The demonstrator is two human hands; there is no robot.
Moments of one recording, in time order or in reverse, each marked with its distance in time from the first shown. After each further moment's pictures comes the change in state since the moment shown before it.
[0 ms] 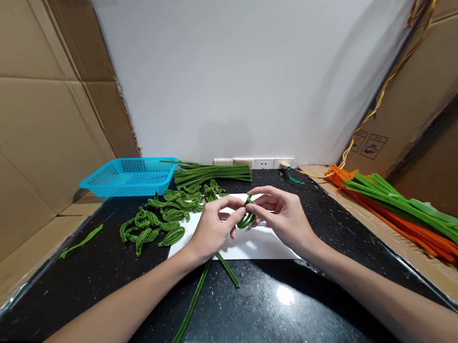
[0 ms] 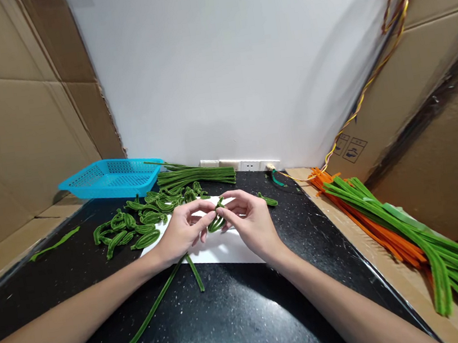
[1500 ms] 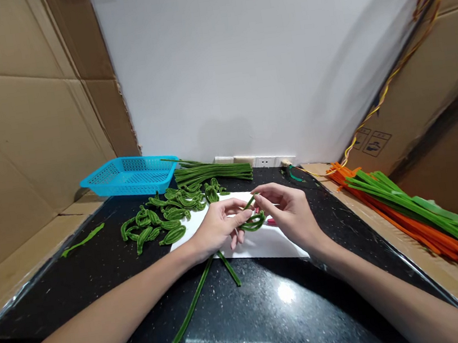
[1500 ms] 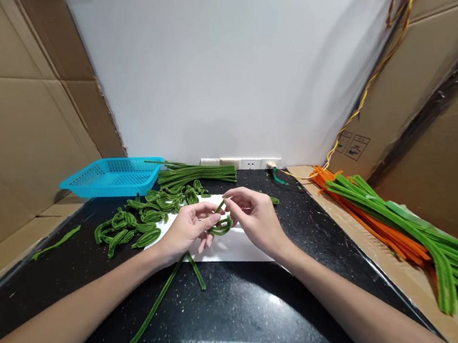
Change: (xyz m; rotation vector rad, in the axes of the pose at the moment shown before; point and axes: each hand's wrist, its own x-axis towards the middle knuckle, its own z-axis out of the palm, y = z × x) left_hand 0.002 -0.001 0.003 -0.226 -0.134 -0.232; right_hand -0.001 -0.013 -0.005 -0.245 0.053 -0.037
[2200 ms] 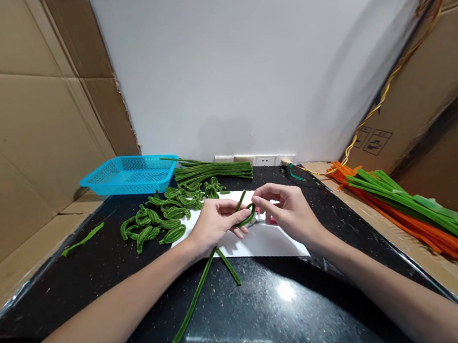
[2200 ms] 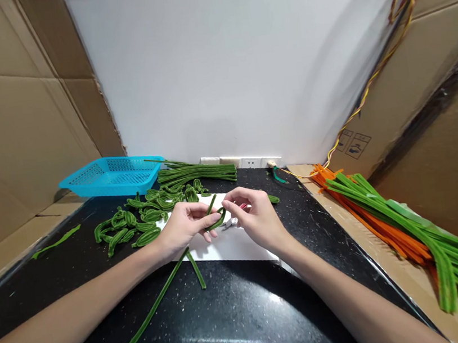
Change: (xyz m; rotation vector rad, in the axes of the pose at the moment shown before) left_hand 0.002 -0.005 -0.006 0.046 0.087 0.023; right_hand 0.006 0.002 -0.005 -0.069 -0.097 -0.011
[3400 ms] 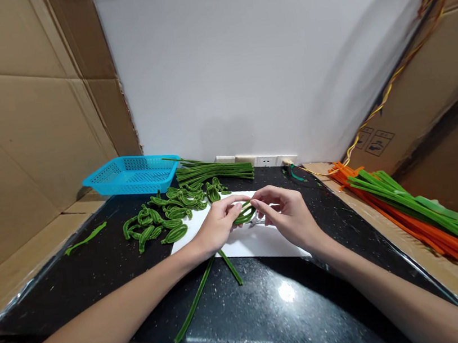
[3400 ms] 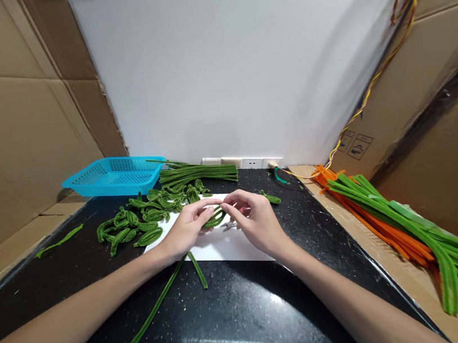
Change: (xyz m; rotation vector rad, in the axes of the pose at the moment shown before) left_hand 0.001 0.002 0.002 0.190 0.039 0.128; right_hand -0.003 0.004 0.005 -0.035 0.001 -0.088
